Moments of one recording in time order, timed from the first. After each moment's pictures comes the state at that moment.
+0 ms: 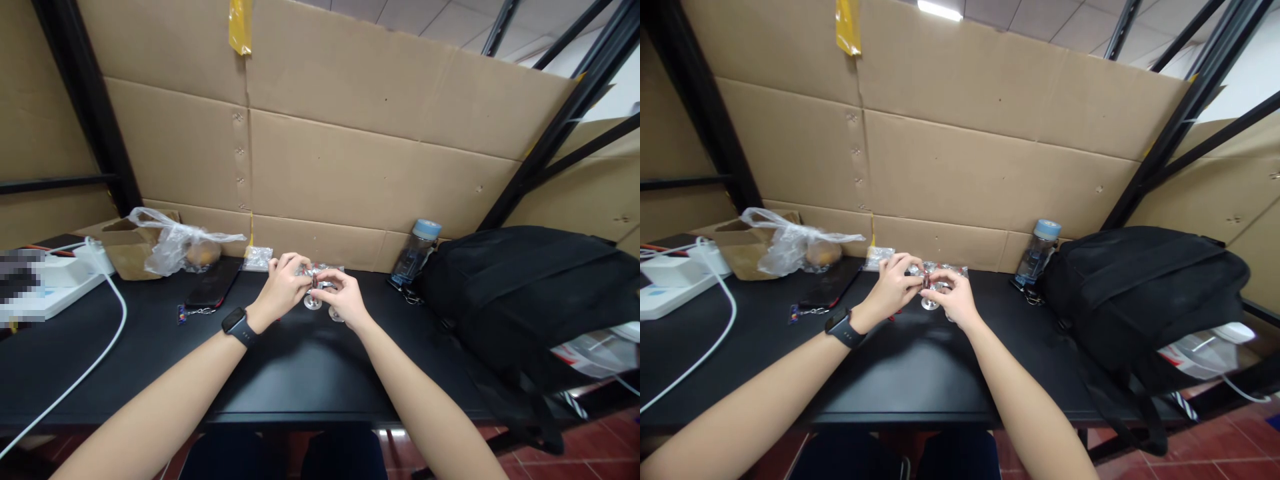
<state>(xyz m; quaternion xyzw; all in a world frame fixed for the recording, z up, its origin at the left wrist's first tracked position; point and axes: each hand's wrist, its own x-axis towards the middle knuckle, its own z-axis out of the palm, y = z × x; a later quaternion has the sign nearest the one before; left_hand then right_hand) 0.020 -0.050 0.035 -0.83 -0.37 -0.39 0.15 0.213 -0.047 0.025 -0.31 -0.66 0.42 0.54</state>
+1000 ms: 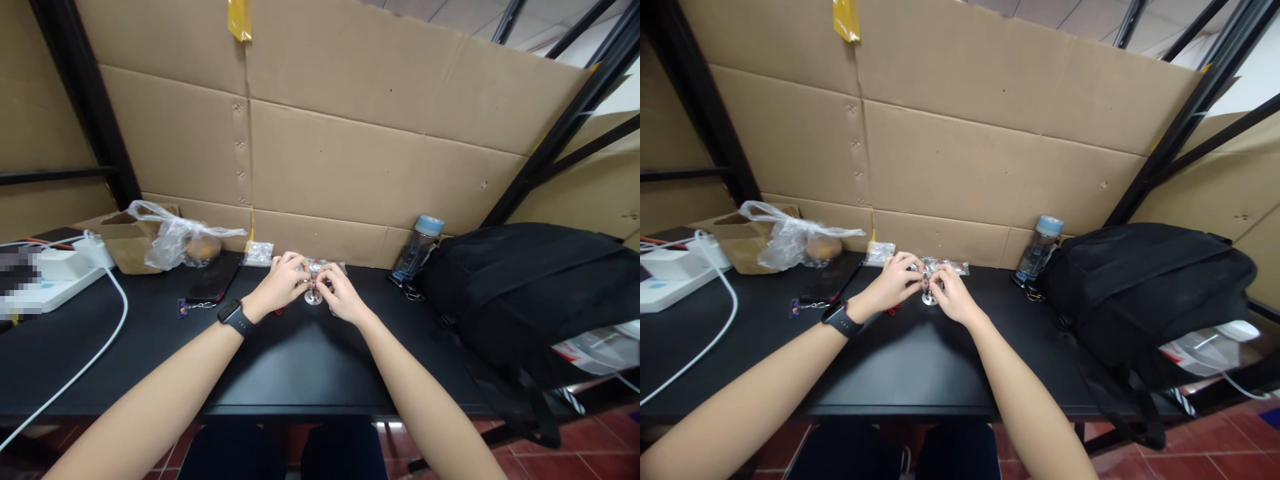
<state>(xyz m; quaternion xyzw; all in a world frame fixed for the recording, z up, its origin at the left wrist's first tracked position) 0.010 -0.039 0.036 -0.87 -0.35 -0.34 0.07 0.225 -0.041 0.023 -0.32 -0.84 0.17 0.41</state>
